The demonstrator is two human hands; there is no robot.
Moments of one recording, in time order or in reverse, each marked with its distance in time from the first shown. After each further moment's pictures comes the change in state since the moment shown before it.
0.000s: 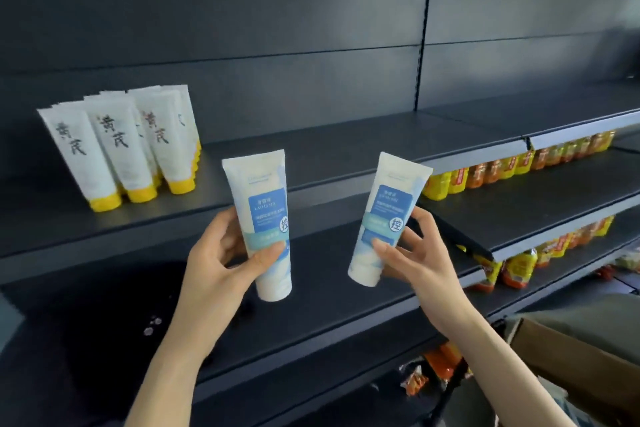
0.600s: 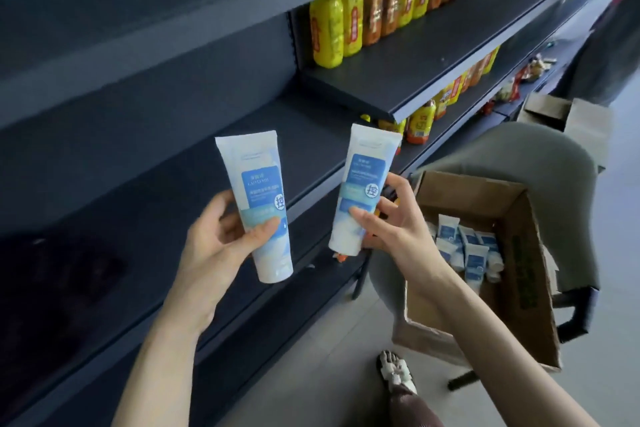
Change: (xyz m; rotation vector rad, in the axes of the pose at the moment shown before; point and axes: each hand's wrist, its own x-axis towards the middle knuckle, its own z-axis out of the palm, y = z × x) left_hand -0.010 -0.134 0.148 -0.099 -0.413 -0.445; right_hand -0.061 0.113 -0.131 -0.006 0.348 0.315
